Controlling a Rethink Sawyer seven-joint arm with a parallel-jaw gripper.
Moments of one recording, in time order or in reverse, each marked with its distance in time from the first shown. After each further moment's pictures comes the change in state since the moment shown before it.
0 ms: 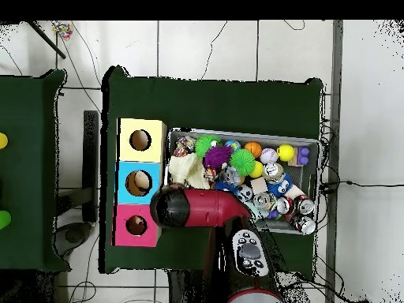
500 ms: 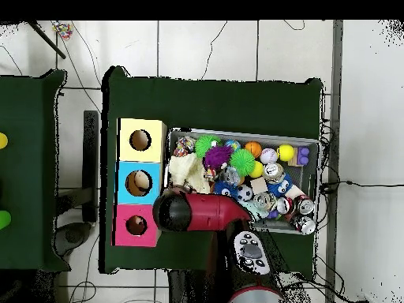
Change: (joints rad) arm -0.012 0.023 0.000 0.024 0.001 -0.068 0.000
